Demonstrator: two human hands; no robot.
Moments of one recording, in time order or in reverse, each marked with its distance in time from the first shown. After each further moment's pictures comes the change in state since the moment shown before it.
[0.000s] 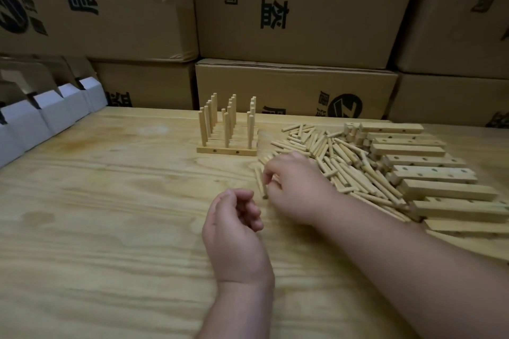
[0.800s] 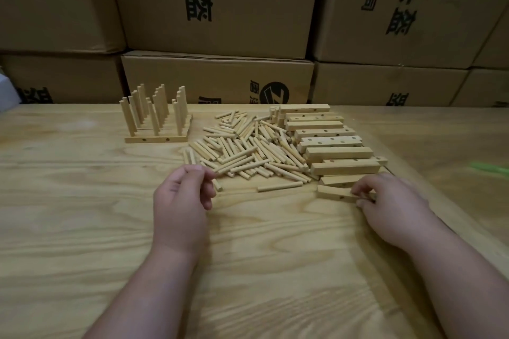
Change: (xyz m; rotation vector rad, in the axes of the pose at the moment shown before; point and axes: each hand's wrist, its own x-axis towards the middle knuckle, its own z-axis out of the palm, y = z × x) left_hand -0.034 -0.004 0.007 0.330 -0.445 0.114; right_hand -0.210 0.130 -0.091 -0.158 0.114 0.701
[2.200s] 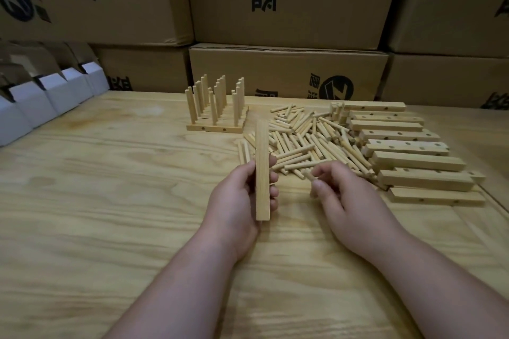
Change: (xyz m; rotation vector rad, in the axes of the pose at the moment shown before) left_hand 0.009 0.005 0.001 -0.323 -0.069 -0.552; right_hand 0.007 -0.110 0.064 0.563 -0.020 -0.553
